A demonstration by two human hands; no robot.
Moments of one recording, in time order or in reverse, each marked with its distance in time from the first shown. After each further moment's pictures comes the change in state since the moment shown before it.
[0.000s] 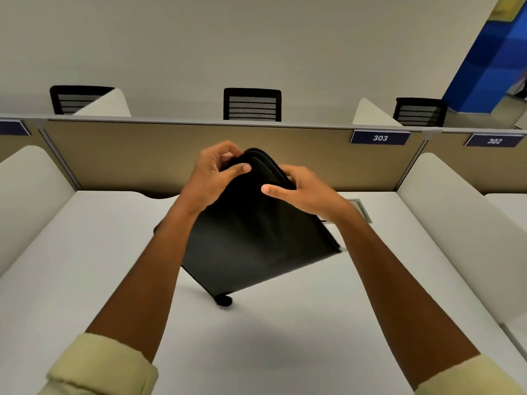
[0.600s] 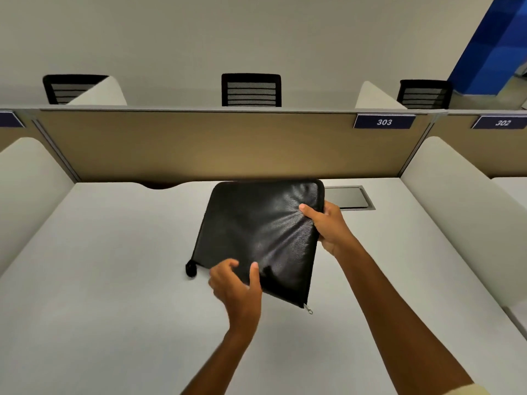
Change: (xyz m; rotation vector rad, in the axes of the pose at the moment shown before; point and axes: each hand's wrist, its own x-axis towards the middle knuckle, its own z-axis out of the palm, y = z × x) left_hand -0.189 -0.118 0.138 0.360 0.711 -0.390; right_hand -0.028 0.107 0.052 0.705 0.427 0.465
